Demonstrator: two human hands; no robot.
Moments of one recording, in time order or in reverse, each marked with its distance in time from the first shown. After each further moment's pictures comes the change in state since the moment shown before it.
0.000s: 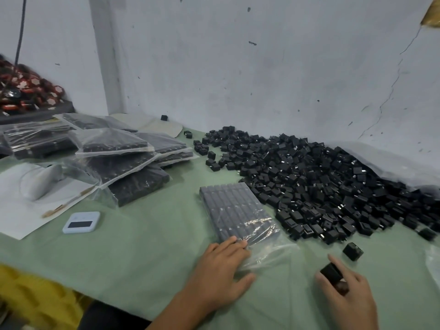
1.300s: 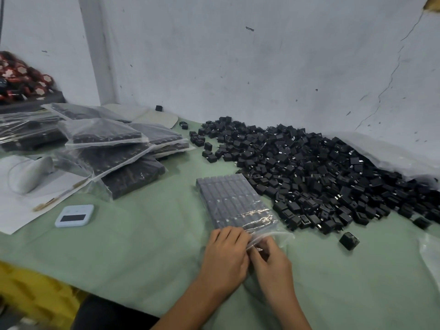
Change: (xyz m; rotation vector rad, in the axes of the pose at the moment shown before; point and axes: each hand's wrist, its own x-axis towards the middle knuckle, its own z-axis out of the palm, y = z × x) left_hand 0.020 0.021 0.010 0.075 0.132 -0.062; right_hand -0.020 -0.055 0.103 0.093 -0.279 -0.135
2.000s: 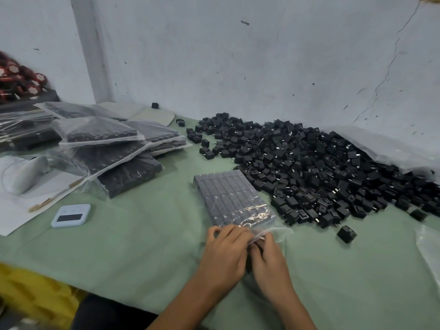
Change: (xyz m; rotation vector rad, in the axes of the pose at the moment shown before) left_hand -0.004 0.002 -0.005 -0.074 0.054 0.041; right_hand -0.001 0.009 0.002 0.006 -0.089 -0.049
